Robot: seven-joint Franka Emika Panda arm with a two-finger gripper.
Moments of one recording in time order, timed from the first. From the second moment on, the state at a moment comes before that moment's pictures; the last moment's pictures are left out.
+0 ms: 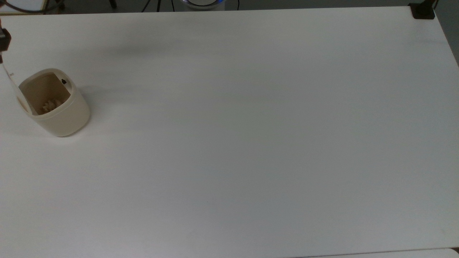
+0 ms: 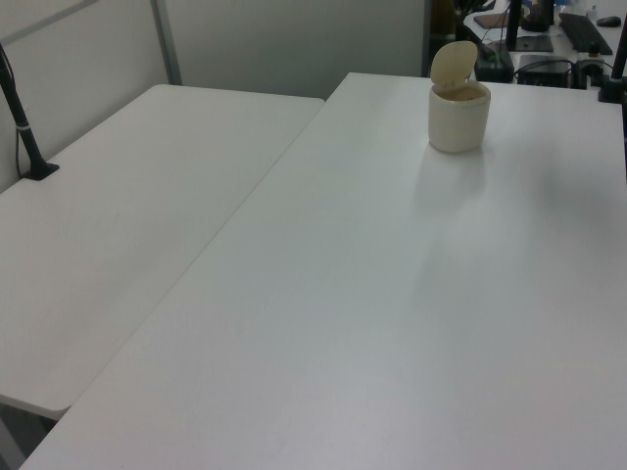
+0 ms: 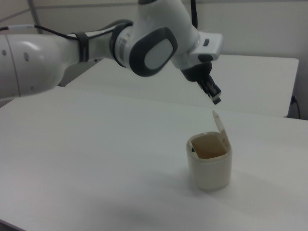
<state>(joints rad) -0.34 0.26 -0.16 -1.50 0.01 2.24 0.24</state>
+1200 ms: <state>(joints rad) -0.35 0.33 -0.15 -1.51 -0.02 2.20 0.21</state>
